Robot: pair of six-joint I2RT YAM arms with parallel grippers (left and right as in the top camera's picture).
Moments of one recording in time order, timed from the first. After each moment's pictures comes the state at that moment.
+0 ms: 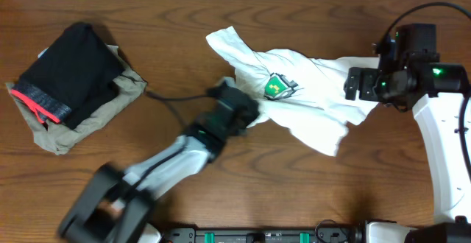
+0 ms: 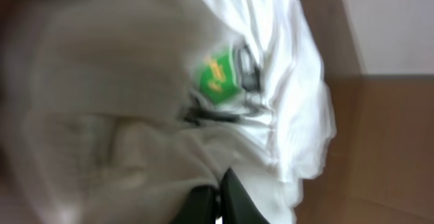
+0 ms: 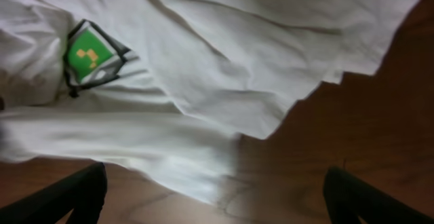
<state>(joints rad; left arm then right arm) -0.60 1.55 0.72 0.16 0.08 -1.21 -0.05 1.46 1.35 -1.08 -0.08 0.11</state>
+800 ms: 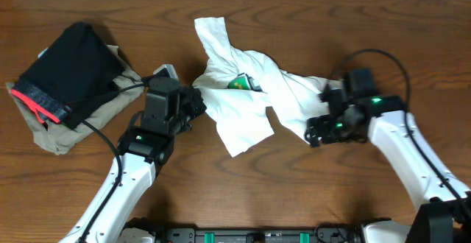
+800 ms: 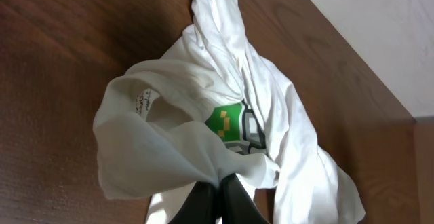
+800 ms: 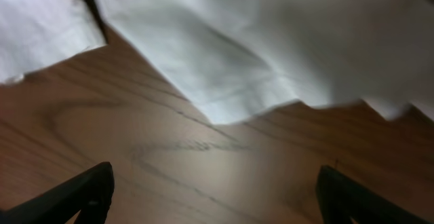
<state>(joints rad) -0.29 1.20 0.71 -0.19 0.09 -0.85 0.20 1.47 0.94 -0.88 -0.20 -0.01</state>
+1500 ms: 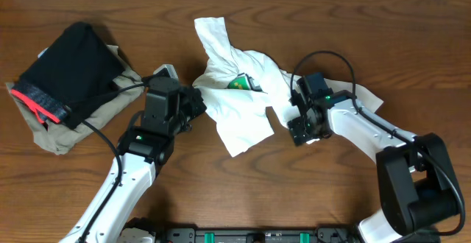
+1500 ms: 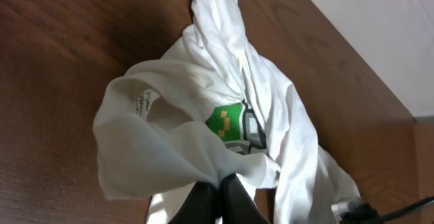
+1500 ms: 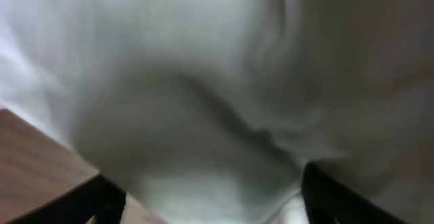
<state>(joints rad) -0.29 1.20 0.71 -0.19 0.09 -0.85 0.36 1.75 0.95 -0.65 0.01 -0.01</state>
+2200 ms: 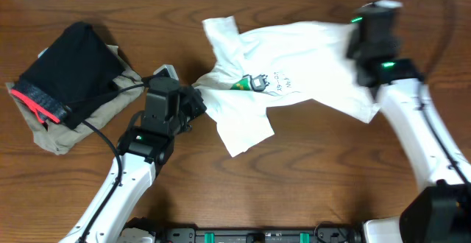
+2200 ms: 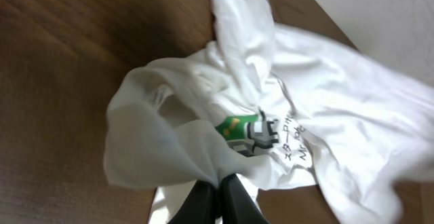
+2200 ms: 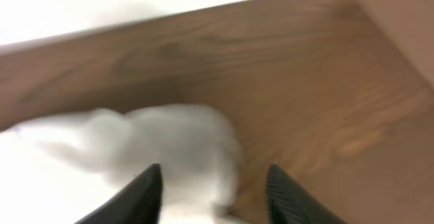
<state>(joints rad) -0.29 1.20 0.71 -0.20 0.09 -0.85 0.06 1.59 1.30 -0.45 0.45 0.28</state>
